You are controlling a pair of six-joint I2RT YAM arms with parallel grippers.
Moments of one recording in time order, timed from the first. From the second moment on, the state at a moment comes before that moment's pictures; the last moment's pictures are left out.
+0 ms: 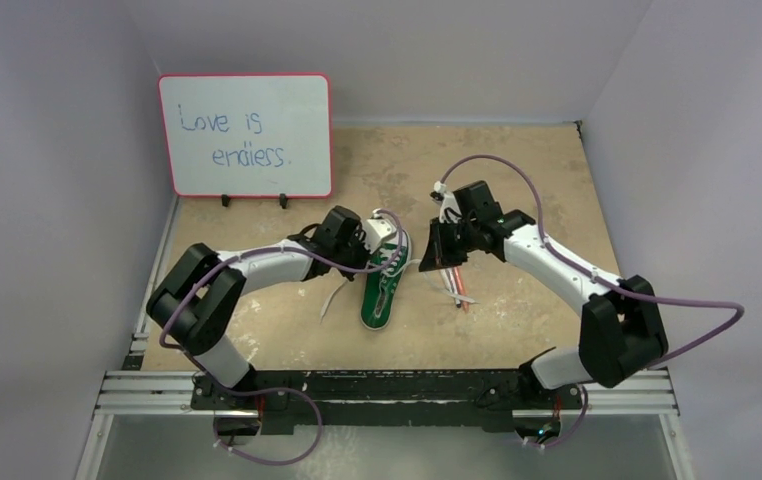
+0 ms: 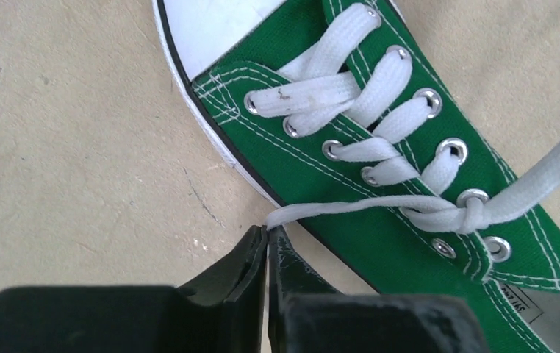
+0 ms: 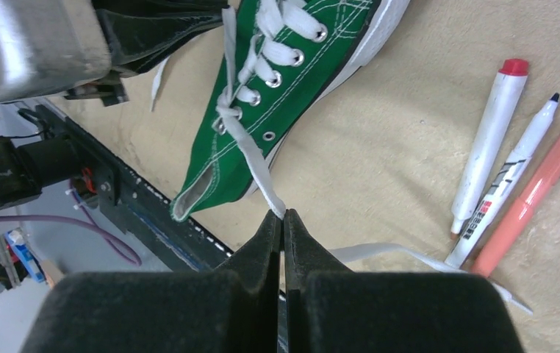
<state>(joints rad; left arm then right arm) -0.65 1.65 0.87 -0.09 0.16 0.25 0.47 1.45 0.99 -0.55 -0.44 0.38</state>
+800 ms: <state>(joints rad) -0.67 1.26 0.51 0.31 0.06 -0.10 0.41 1.42 1.03 -0.32 -0.79 1.14</state>
